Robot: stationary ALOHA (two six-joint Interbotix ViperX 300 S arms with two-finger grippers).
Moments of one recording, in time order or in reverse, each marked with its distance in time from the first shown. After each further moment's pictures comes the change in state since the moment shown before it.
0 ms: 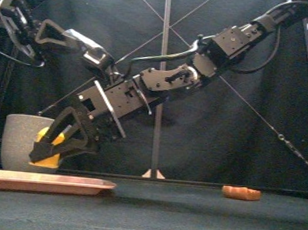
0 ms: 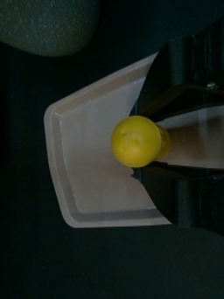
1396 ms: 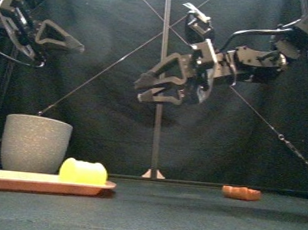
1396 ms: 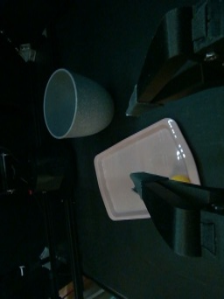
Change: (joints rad) left arm 0.002 0.000 0.003 -0.002 0.000 0.000; right arm -0.066 -0.503 0.609 0.064 -0.440 -0.011
